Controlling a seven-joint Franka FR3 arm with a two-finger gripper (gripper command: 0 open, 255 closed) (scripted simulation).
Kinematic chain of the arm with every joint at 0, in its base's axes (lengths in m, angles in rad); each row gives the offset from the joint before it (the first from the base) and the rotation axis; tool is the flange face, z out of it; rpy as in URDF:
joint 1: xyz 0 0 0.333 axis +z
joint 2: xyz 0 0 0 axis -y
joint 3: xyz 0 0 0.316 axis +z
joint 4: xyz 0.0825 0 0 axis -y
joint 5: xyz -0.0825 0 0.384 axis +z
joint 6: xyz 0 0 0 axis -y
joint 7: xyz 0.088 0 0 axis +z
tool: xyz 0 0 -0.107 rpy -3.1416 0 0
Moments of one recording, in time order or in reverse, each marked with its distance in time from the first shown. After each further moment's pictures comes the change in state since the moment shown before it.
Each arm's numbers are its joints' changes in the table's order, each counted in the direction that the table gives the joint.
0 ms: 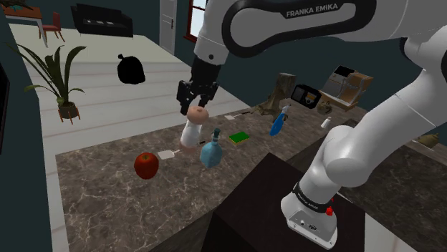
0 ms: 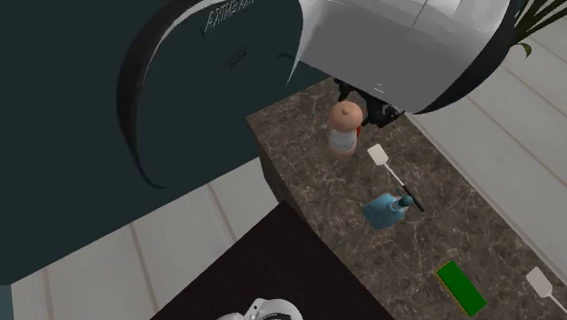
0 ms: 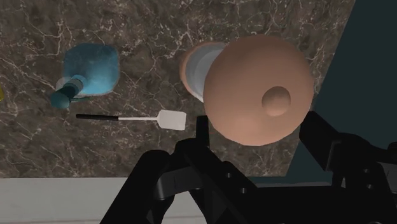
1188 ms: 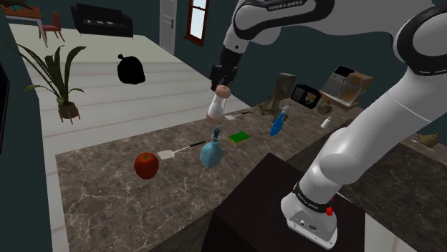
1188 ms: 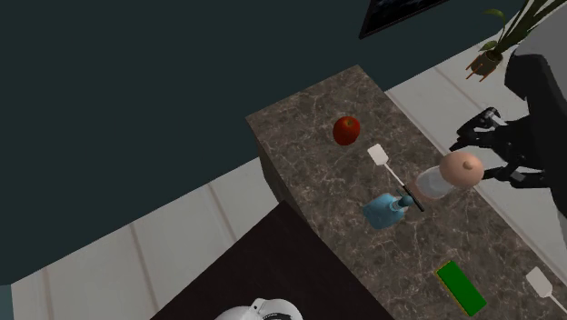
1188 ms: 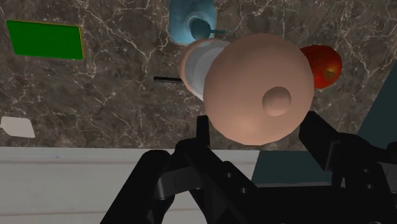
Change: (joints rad) arm -0.170 -0.098 -0.301 0.094 -0.052 -0.057 0.435
